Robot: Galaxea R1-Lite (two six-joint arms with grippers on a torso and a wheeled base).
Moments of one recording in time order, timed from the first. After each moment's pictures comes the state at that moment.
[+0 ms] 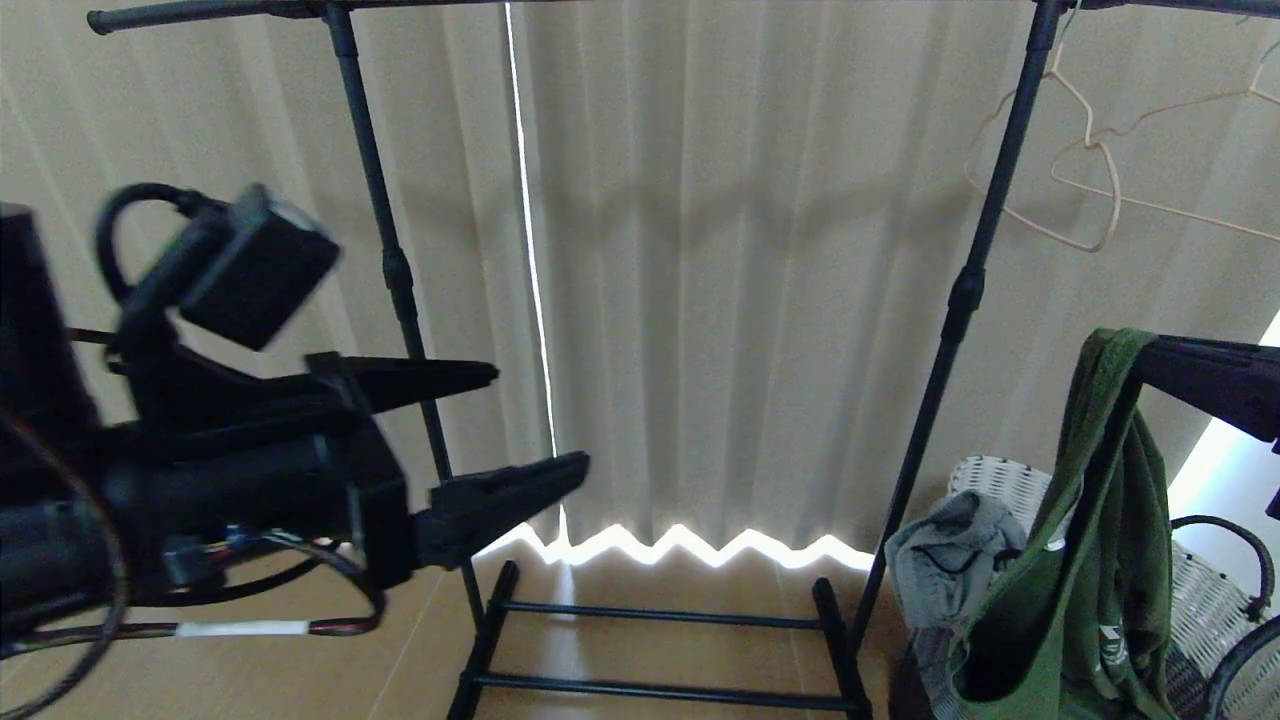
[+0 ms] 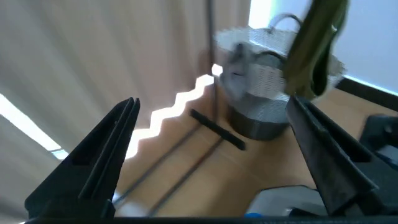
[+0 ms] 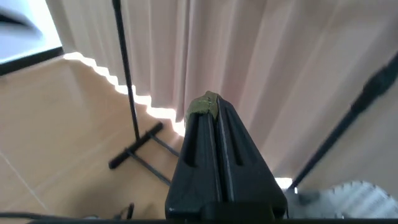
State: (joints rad) left arm -0.63 1.33 -0.77 -0.35 -0.26 0.11; right arm 0.42 1.06 -0.78 -0.16 0.12 -0.02
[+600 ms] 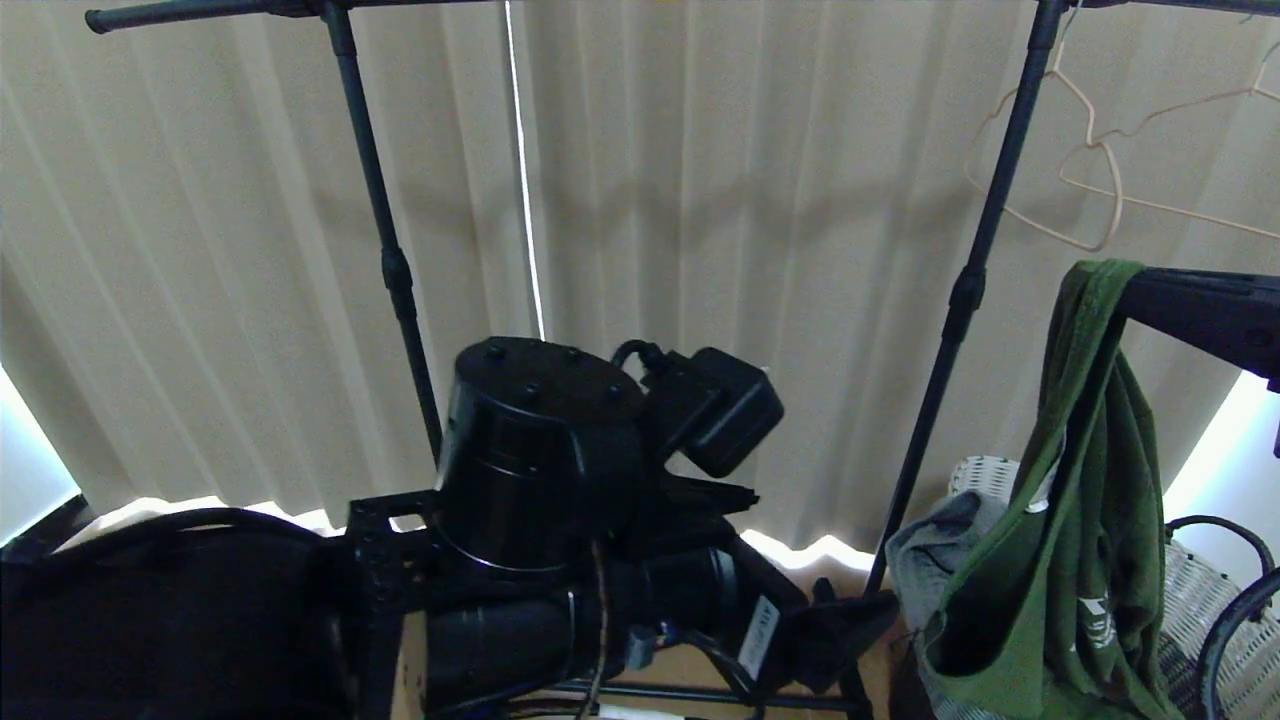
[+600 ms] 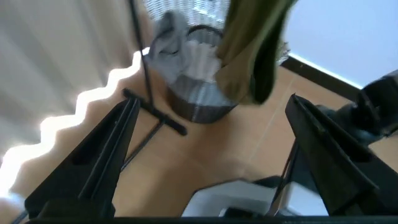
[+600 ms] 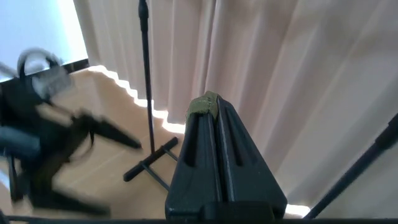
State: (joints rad) left arm -0.99 1.73 -0.94 -0.46 -0.11 -0.08; right arm 0.51 1.11 -0.89 -0.16 0.12 0.00
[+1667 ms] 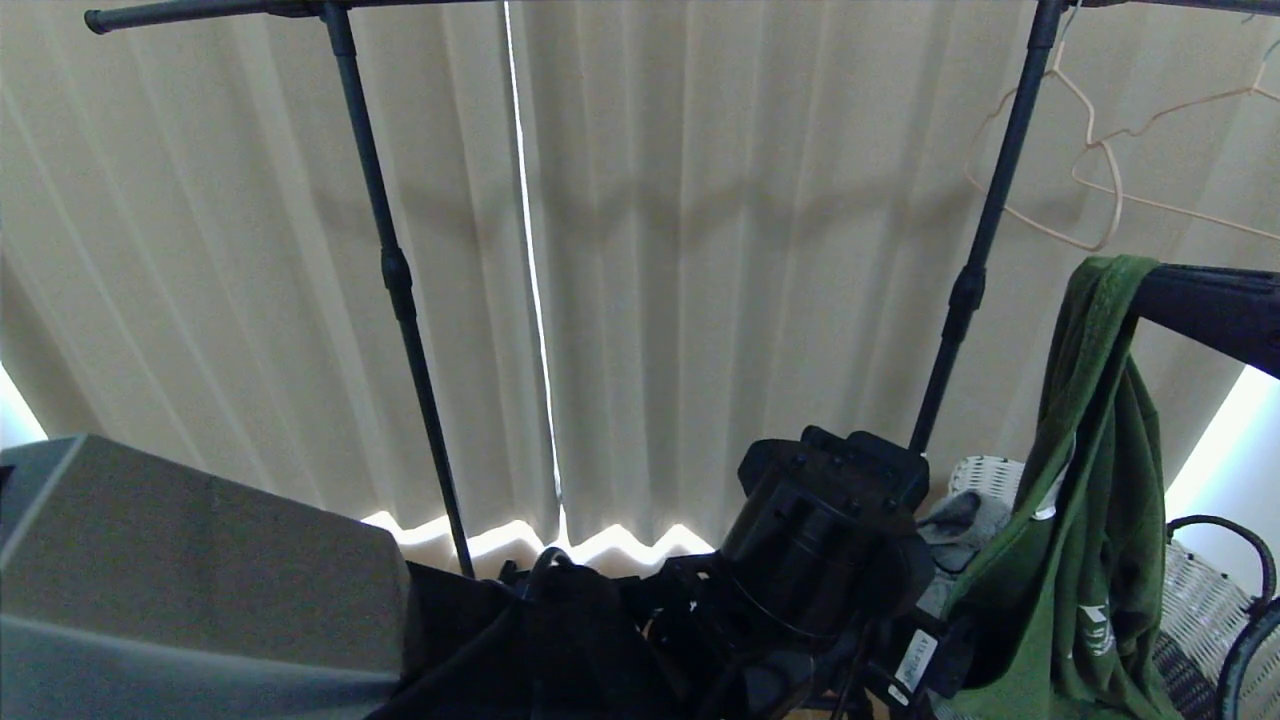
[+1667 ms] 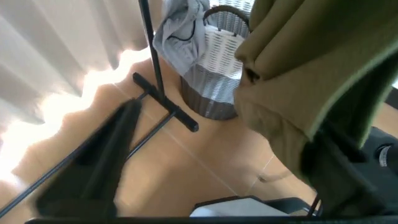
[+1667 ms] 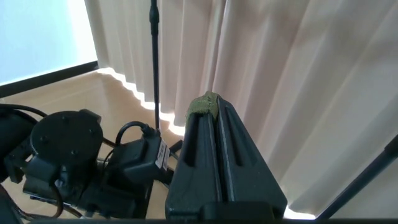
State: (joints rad) left arm -1.08 2.07 -1.20 -0.44 0.11 -0.14; right arm 0.55 1.09 -0.88 -0.16 0.12 0.00
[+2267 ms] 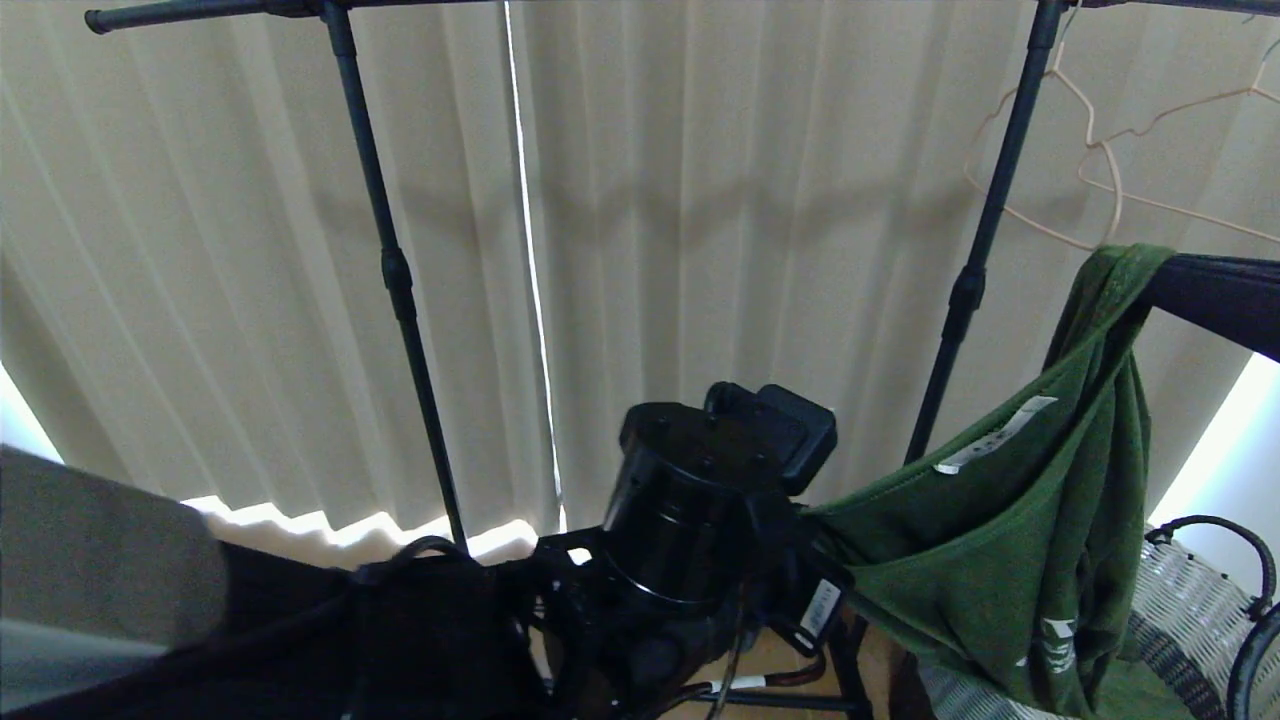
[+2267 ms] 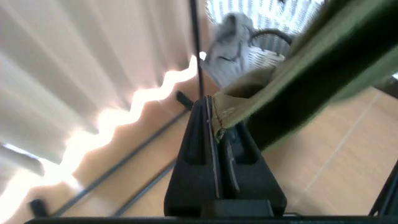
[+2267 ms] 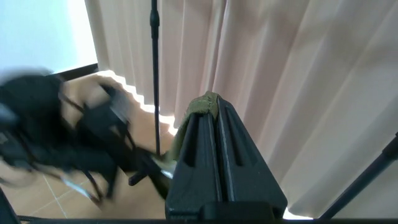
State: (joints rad) left arm -1.01 1.91 -1.00 -0.58 0.19 -0.01; right arm 0.54 1.09 -0.89 -0.16 0.12 0.00
